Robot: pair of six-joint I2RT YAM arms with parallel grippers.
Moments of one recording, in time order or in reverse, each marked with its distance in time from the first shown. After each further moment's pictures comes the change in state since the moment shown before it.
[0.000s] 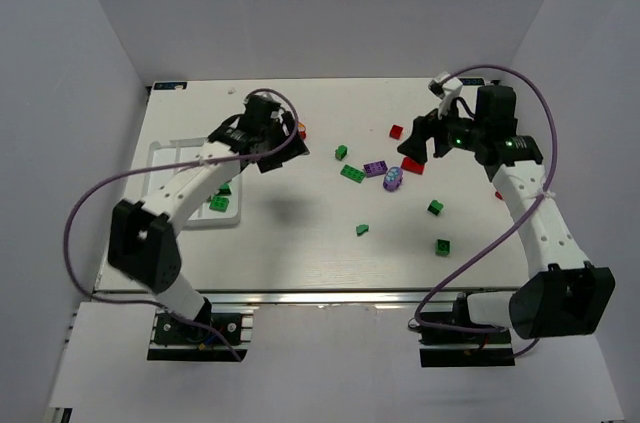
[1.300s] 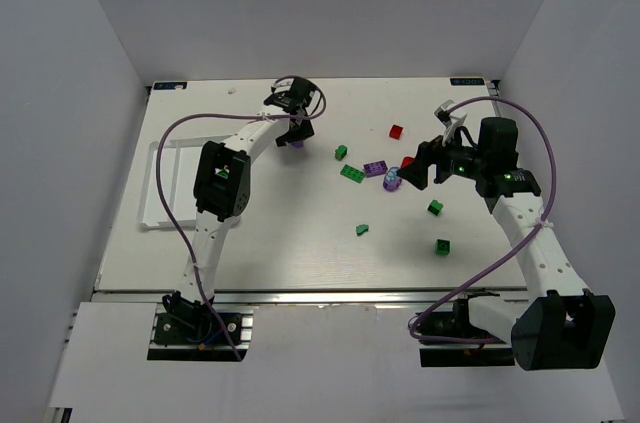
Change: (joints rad) left arm 0.026 0.861 0.812 -0.238 -0.358 0.083; right arm -0.056 -0.172 -0.305 0.160 -0.096 0.107
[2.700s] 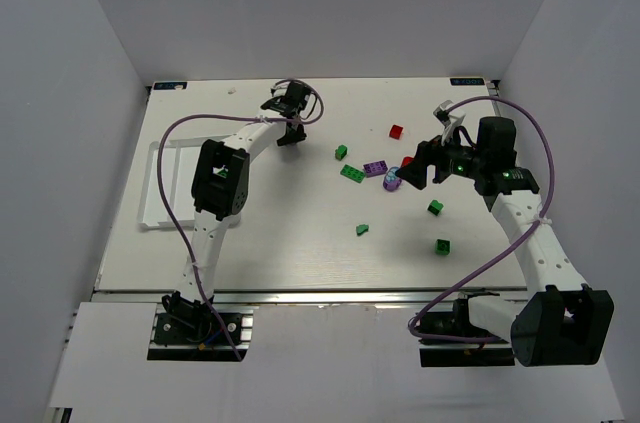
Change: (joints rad) left arm 0.029 0.002 -0.087 0.141 0.006 0.113; right arm 0.000 0.020 0.000 0.008 -0.023 0.018
